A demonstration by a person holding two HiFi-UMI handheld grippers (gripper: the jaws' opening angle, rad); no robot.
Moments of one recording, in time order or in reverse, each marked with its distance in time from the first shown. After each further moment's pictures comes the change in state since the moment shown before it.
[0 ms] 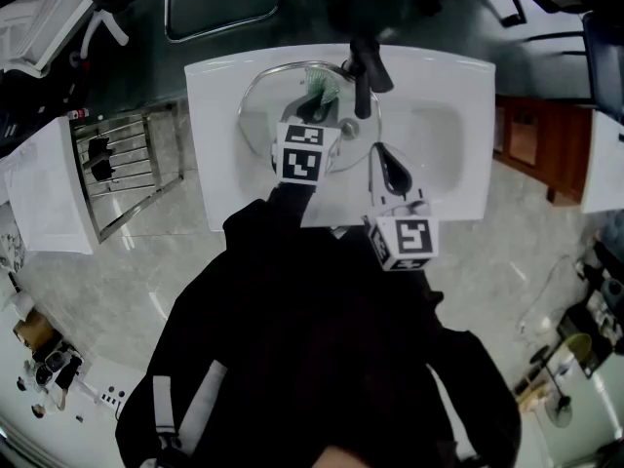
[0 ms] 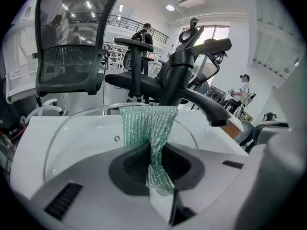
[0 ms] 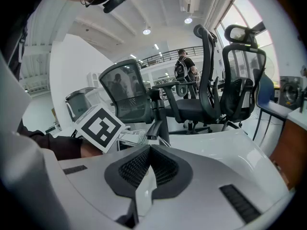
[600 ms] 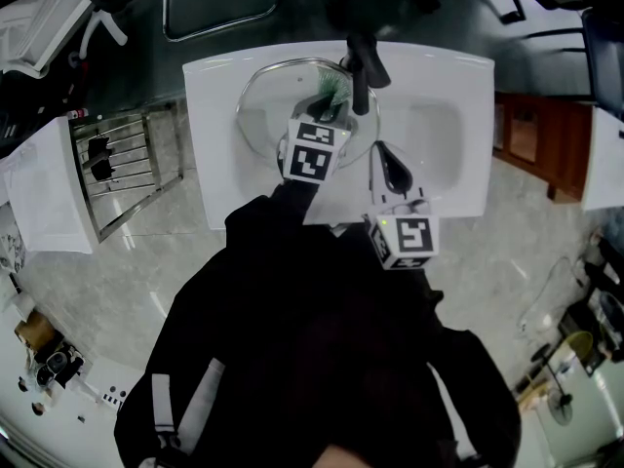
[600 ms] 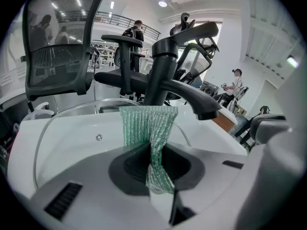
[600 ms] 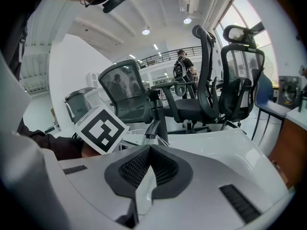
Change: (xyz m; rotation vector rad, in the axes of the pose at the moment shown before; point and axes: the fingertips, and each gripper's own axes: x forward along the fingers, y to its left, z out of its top) left arm 0.009 -0.024 -0.006 0.070 0.038 -0.058; right arm -0.004 -0.003 -0.001 0.004 -0.004 -0.008
